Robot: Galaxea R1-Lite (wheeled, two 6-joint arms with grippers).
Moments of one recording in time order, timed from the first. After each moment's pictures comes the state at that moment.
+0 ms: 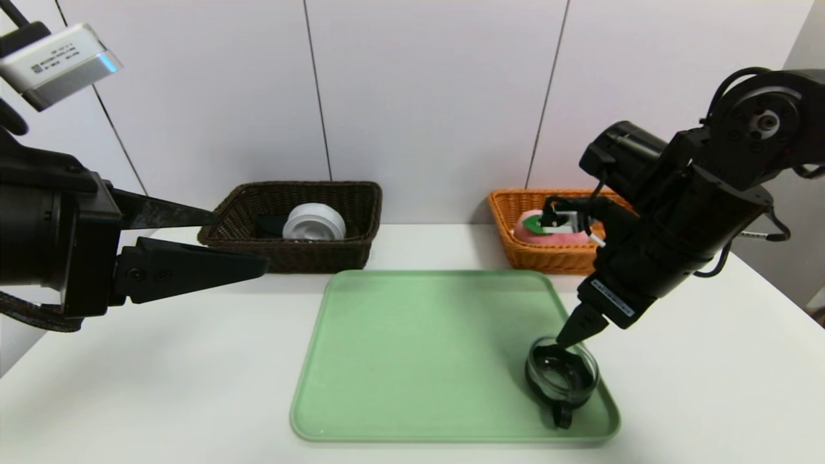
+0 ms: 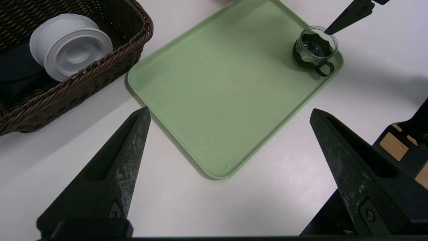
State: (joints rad) left arm -0.43 1.23 -1.28 0.50 -0.31 0.08; right arm 0.42 1.88 -1.68 1.09 0.07 -0.24
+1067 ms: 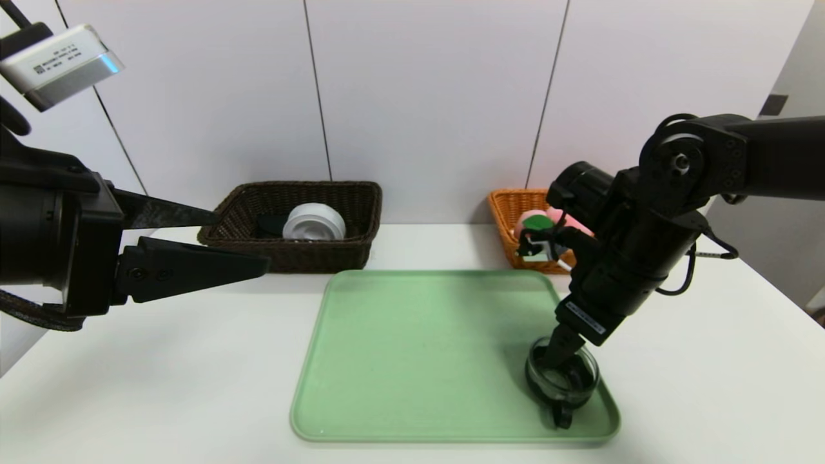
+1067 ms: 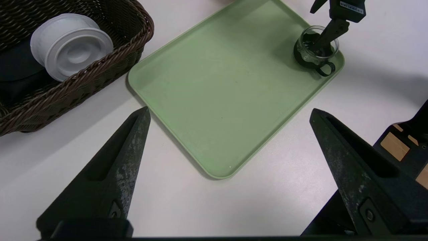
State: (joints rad) left arm -0.43 1.23 -1.28 0.50 -0.31 0.08; right arm 0.43 1.98 -1.66 1.07 0.07 -0.26
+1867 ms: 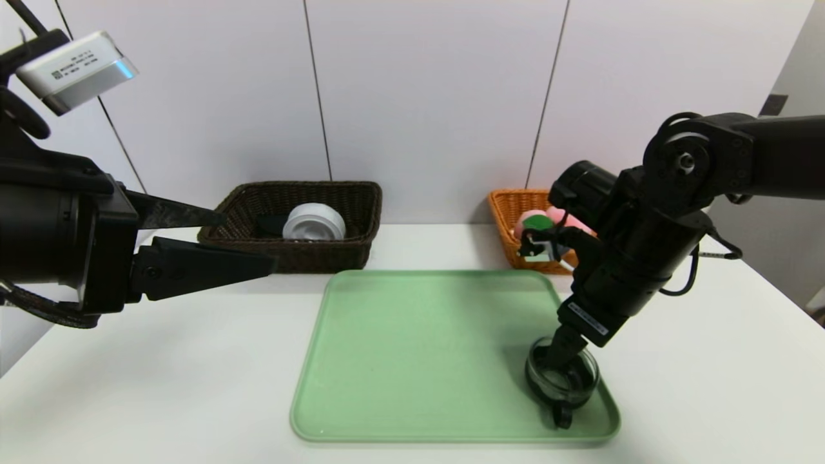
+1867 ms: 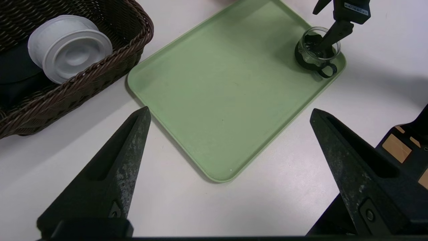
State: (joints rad) left arm -0.43 1.24 -1.26 0.47 -0.31 0.08; right arm 0.43 1.98 -1.66 1.08 0.07 -0.26
